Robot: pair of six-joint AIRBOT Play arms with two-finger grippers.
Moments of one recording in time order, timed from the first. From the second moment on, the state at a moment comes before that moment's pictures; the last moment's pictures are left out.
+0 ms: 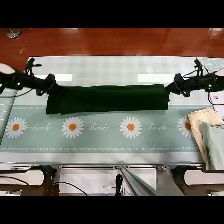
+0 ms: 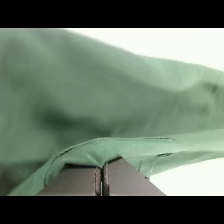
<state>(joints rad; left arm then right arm) 0.21 -1.56 1.24 0.88 -1.14 -1.41 -0.29 -1.55 1.20 -0.77 1.14 1.37</state>
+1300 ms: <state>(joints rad) 0.14 -1.06 0.85 1.06 -0.88 -1.47 -0.28 -1.81 1.33 -0.82 1.25 1.36</state>
